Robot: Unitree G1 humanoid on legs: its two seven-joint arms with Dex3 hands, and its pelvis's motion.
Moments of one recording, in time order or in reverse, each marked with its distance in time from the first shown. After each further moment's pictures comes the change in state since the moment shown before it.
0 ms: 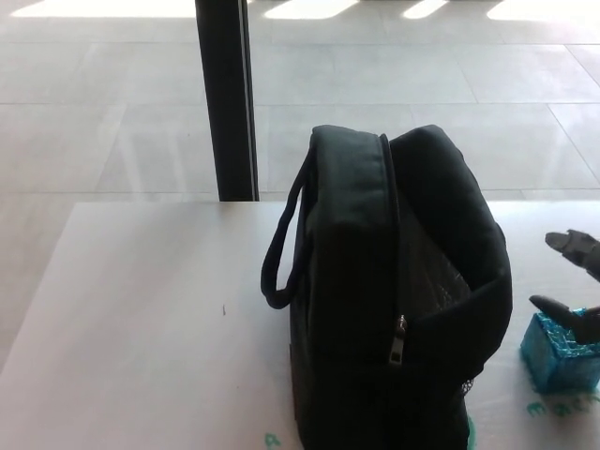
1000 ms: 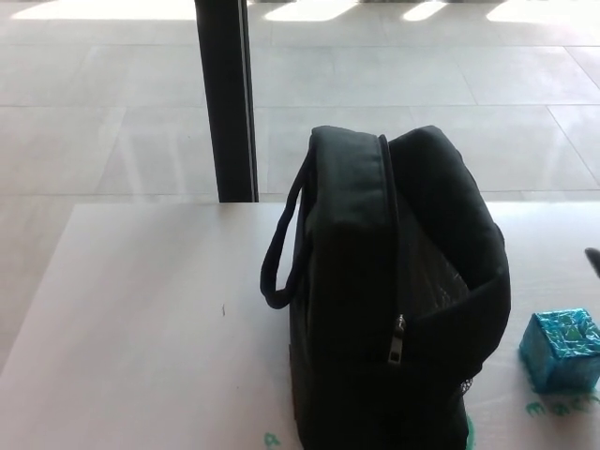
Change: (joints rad) left_arm 0.003 -0.028 0.033 -0.018 -0.005 0.000 0.019; right_arm 0.201 -0.031 -0.306 -0.308 0.311 0.078 -0.052
